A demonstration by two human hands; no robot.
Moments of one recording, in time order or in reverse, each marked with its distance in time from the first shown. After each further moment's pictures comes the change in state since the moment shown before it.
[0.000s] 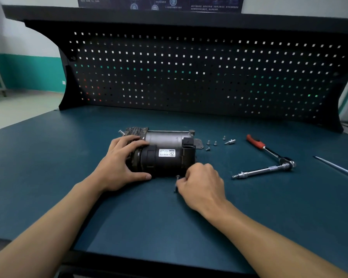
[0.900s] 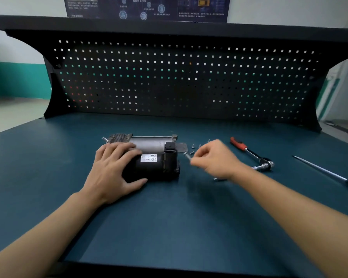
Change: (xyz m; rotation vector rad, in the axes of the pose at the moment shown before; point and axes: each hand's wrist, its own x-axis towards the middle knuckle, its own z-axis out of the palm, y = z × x) left_hand -0.007 0.036 0.016 0.376 0.187 0.235; right_hand 0.052 0.064 -0.071 0.429 -0.217 -0.013
